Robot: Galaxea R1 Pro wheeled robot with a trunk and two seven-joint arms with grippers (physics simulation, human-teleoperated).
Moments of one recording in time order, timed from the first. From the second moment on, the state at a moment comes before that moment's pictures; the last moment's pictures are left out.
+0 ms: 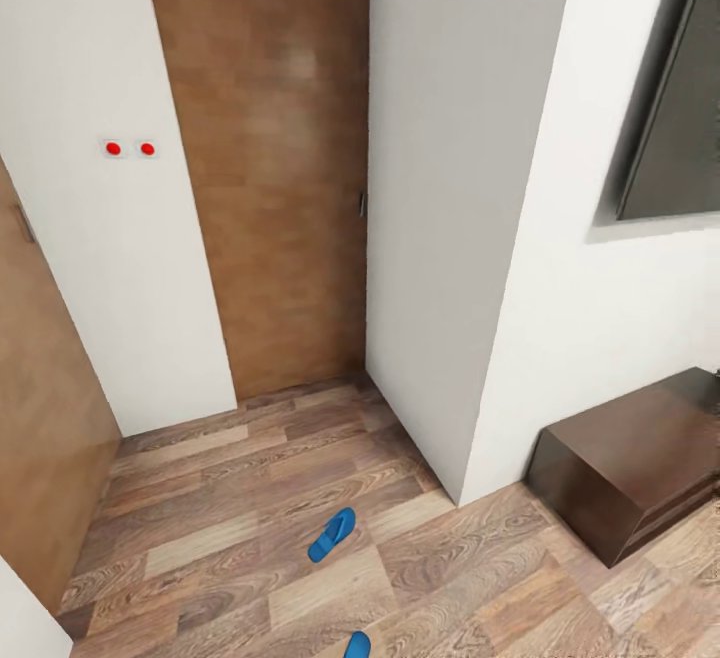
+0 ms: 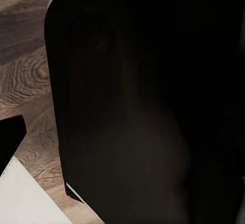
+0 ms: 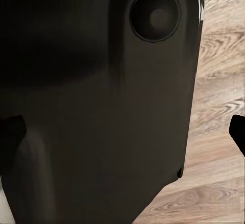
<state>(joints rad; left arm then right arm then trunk) 0.00 0.01 -0.01 0.00 -0.01 -0.07 -0.09 0.00 0.02 0.00 0.00 0.00 -0.04 0.00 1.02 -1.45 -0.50</state>
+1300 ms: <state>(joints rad) 0.00 0.01 -0.01 0.00 -0.01 -0.07 -0.09 0.00 0.02 0.00 0.00 0.00 -0.04 0.00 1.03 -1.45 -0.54</state>
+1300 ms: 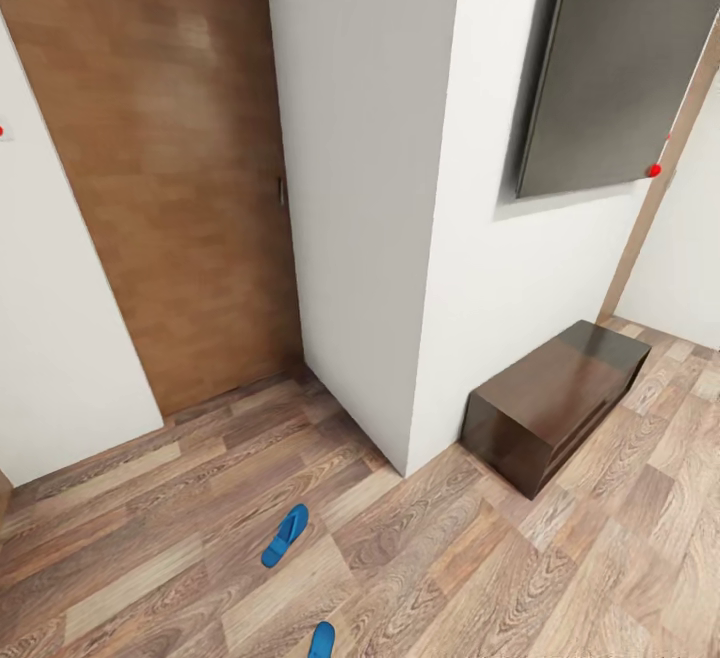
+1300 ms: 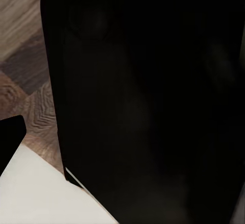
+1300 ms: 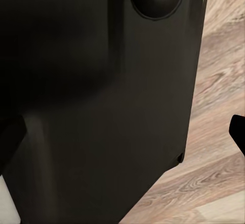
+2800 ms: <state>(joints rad) 0.00 0.01 -0.01 0.00 -0.01 -0.08 -0.09 0.00 0.02 0.00 0.00 0.00 -0.04 0.00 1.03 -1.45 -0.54</state>
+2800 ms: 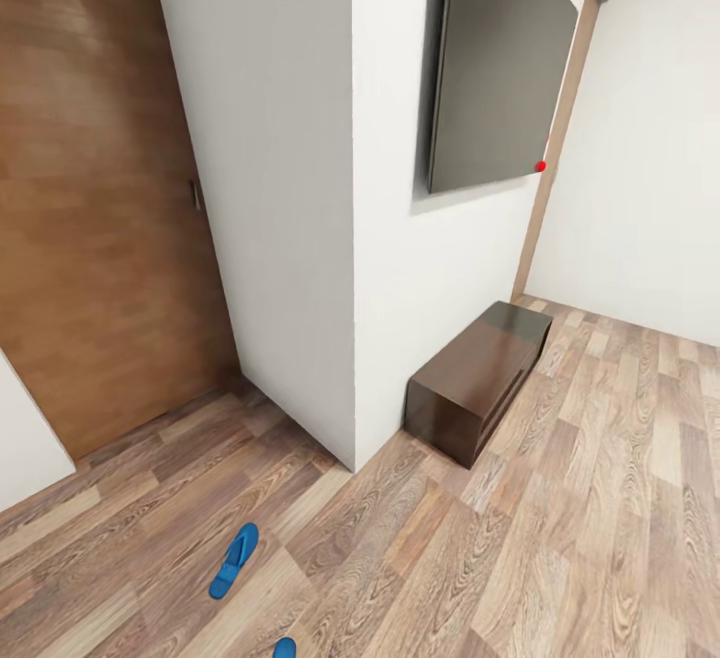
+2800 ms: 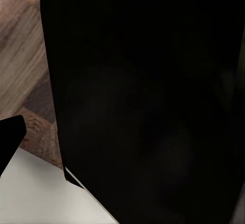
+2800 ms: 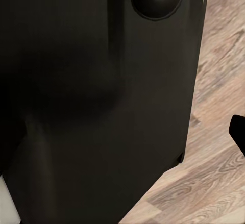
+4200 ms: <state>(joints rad) 0.00 0.01 -0.01 0.00 -0.01 -0.08 -0.09 0.00 0.02 0.00 0.00 0.00 -0.04 0.00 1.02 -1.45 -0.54</state>
